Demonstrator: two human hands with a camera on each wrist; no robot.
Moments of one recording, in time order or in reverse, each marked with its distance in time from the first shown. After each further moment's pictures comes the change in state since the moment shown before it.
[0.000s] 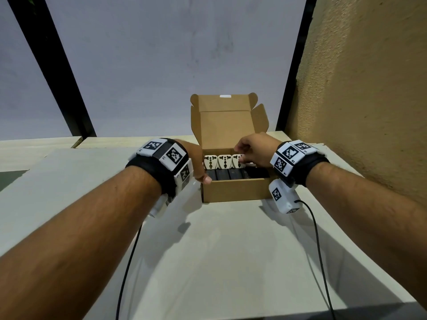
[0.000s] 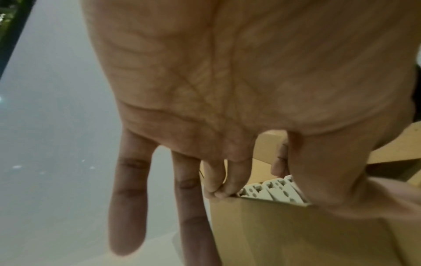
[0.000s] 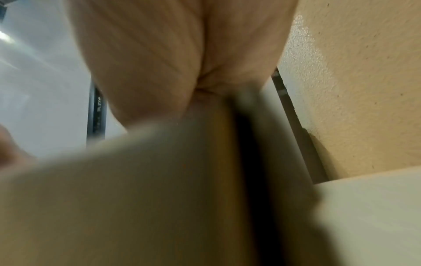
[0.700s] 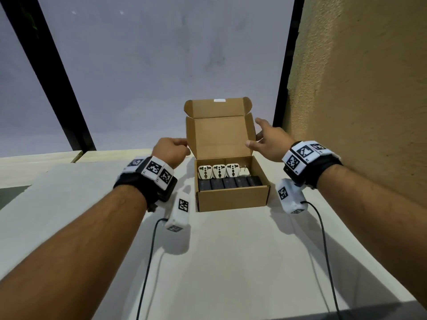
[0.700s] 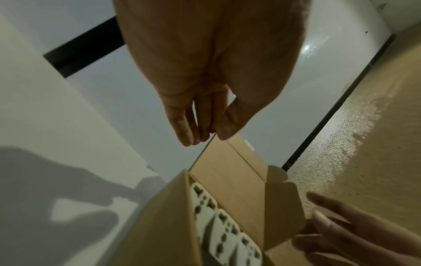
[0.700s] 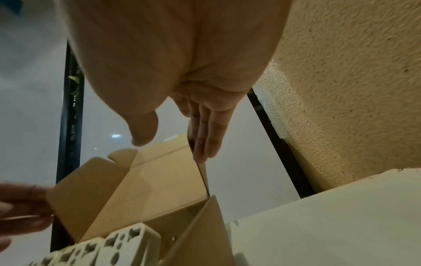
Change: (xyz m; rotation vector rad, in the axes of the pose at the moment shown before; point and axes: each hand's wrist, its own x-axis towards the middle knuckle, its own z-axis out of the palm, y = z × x) left_hand 0.006 -0.024 0.006 -1.274 0.551 -0.170; right_hand -0.014 0.022 -0.036 0.227 0.202 0.220
